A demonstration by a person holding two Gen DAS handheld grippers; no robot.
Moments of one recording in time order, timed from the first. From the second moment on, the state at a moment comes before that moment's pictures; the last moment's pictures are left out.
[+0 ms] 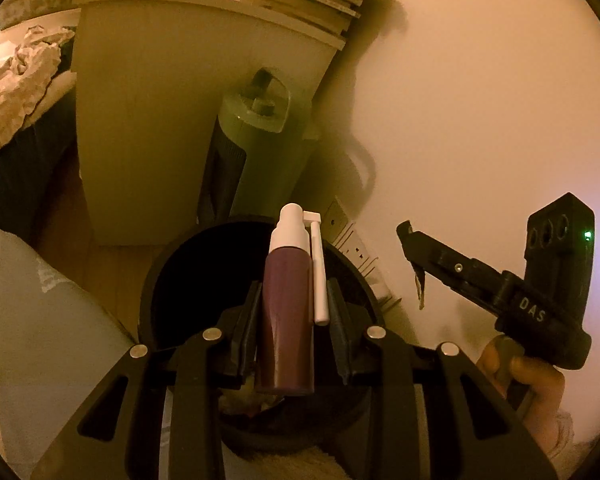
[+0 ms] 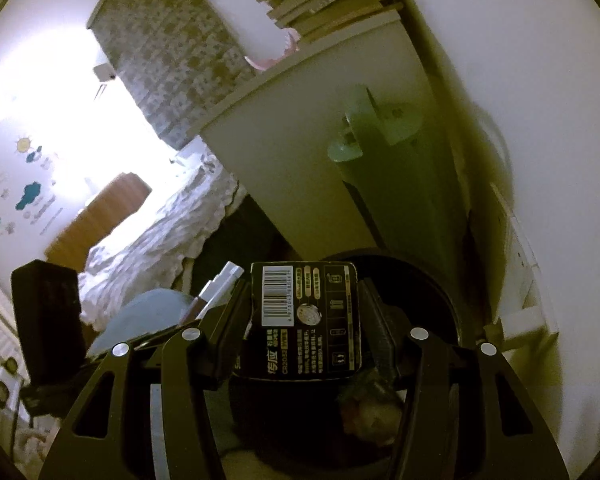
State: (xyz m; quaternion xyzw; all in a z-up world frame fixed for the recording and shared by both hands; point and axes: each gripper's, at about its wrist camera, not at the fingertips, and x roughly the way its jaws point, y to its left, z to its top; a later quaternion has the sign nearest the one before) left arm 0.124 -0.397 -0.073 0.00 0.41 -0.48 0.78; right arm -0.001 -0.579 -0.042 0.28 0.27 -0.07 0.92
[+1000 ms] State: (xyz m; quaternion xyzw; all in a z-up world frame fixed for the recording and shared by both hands) left arm 0.098 -0.350 -0.038 0.05 0.36 -0.43 0.83; right arm 0.007 -0.555 -0.048 0.29 0.32 -0.03 0.90
